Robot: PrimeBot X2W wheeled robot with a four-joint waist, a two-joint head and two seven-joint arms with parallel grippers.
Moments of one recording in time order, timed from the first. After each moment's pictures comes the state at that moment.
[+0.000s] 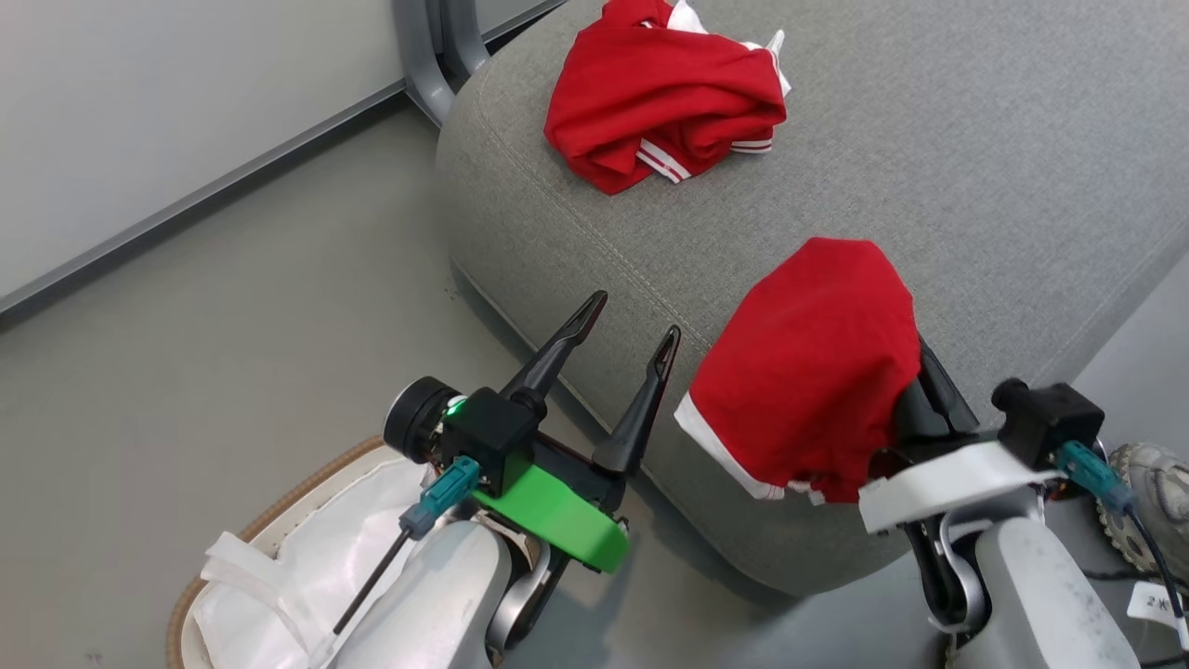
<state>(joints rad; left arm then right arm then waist) -0.39 0.05 -0.62 0.23 -0.36 -0.13 -0.26 -0.22 -0.05 0.09 0.19 0.31 0.13 -0.26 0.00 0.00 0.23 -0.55</state>
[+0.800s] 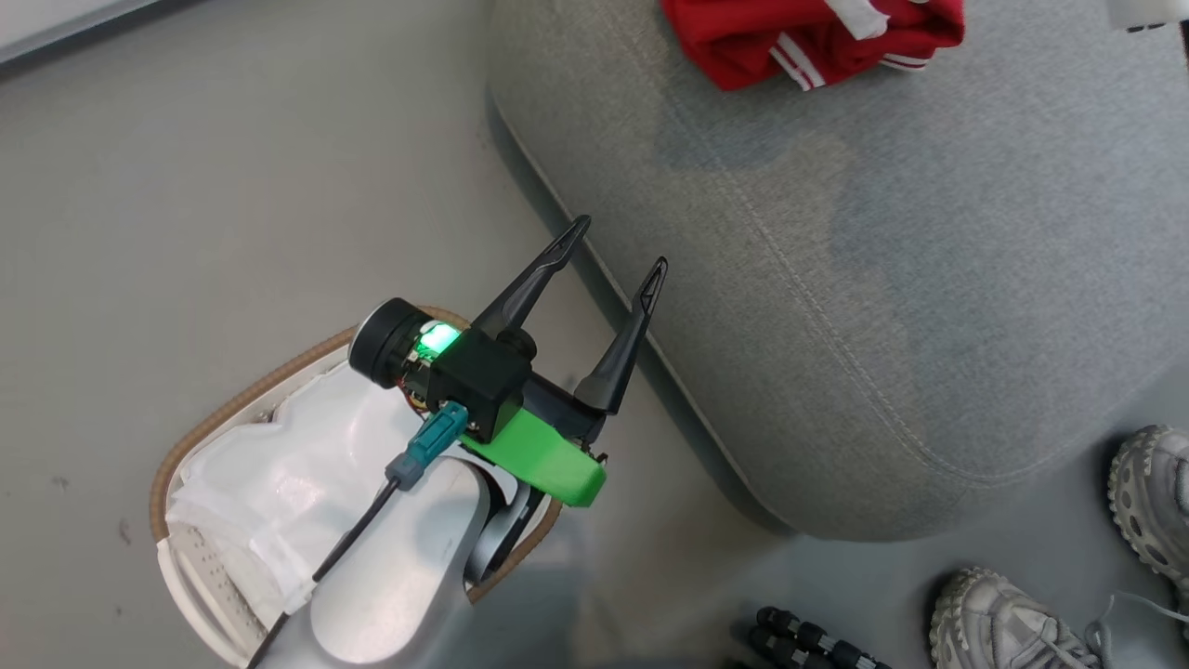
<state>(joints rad) -0.50 0.10 -0.62 0.23 -0.29 -0.13 -0.26 -1.05 -0.39 0.17 0.31 0.14 0.13 -0.26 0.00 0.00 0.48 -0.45</state>
